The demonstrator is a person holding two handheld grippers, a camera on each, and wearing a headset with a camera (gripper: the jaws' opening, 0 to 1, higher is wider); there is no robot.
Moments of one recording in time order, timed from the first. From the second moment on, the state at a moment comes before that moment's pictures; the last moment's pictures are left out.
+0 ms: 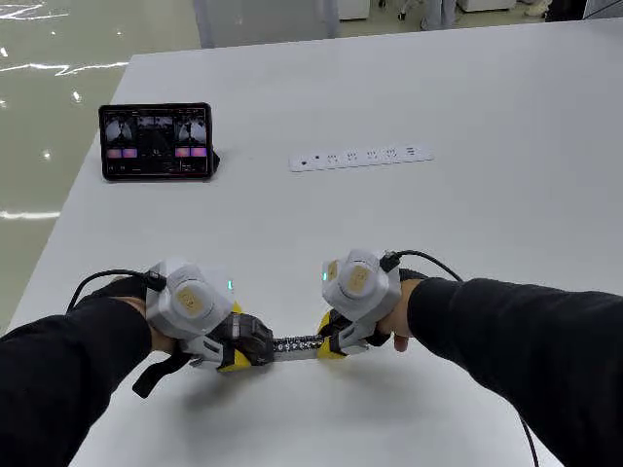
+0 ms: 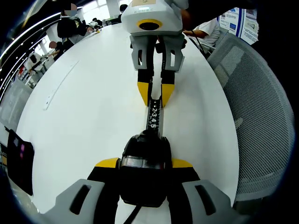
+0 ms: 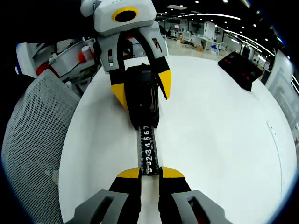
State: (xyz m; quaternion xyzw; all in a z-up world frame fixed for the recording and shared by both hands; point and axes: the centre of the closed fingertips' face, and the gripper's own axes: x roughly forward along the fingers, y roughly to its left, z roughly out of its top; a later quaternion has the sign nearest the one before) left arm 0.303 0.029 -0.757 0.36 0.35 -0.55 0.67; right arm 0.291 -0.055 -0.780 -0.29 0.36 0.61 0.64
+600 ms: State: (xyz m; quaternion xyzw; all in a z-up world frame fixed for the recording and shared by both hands) left arm 0.304 0.029 -0.756 0.36 0.34 -0.55 0.67; right arm 0.292 -0.063 -0.780 -0.30 0.35 0.61 0.65
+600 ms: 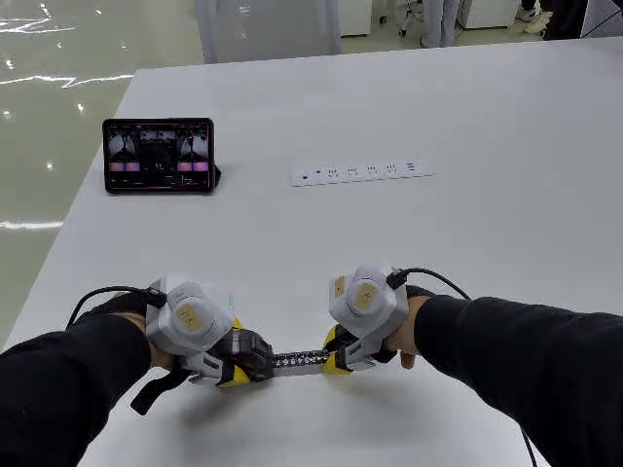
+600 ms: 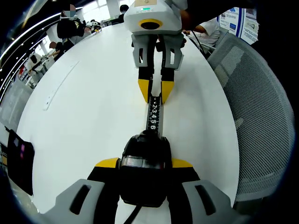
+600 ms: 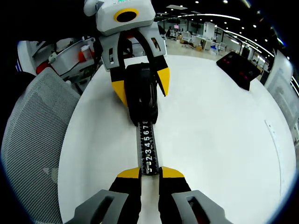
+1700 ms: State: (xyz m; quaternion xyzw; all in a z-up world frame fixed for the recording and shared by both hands) left arm 0.304 0.028 -0.757 0.37 0.35 -0.55 0.67; right arm 0.293 -0.088 -0.781 -0.30 0.36 0.60 0.65
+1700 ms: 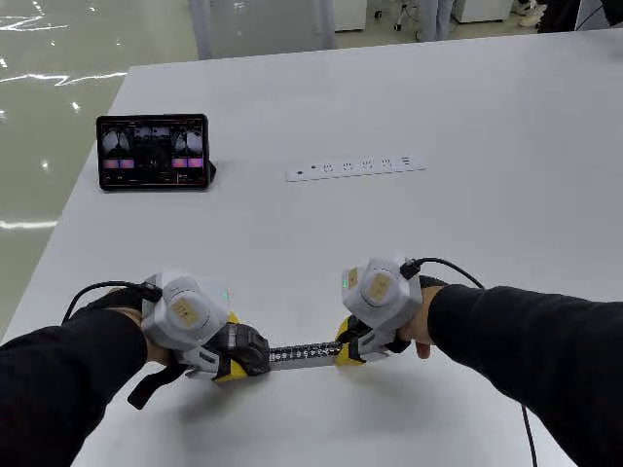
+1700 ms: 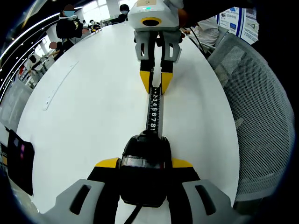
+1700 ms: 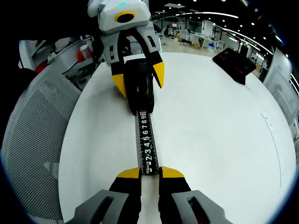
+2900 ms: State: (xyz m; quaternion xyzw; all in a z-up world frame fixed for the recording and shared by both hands) left arm 0.305 0.028 -0.757 0.36 0.35 -0.54 0.67; right arm 0.291 -0.108 -0.779 -0.30 0.37 0.59 0.65
